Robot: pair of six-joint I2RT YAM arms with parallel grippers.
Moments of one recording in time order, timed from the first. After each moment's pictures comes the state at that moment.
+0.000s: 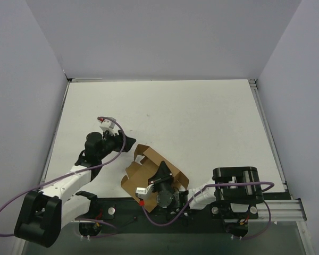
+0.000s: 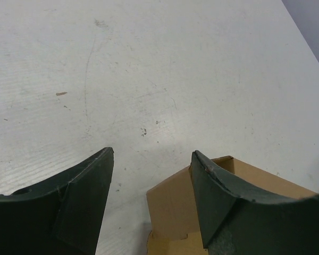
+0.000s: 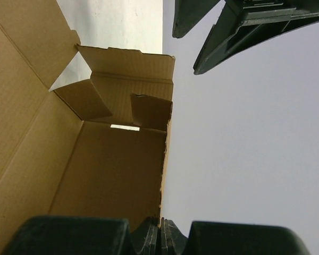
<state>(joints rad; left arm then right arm) -0.30 1.04 0.34 0.41 0.32 -0.41 1.56 1.73 0.47 0.96 1.16 -1.21</state>
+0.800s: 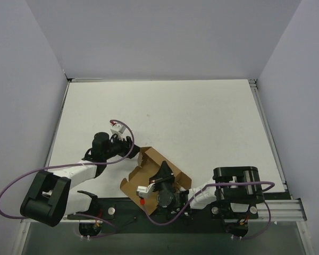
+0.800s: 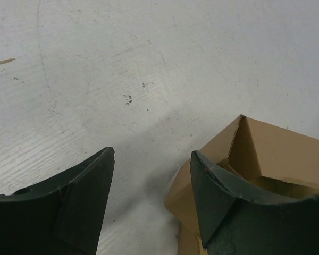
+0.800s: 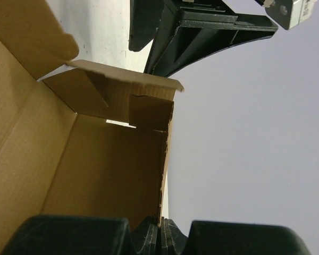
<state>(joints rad) -0.32 1.25 0.33 0.49 0.45 -0.32 1.56 1.73 0.46 0.94 1.17 -1.15</state>
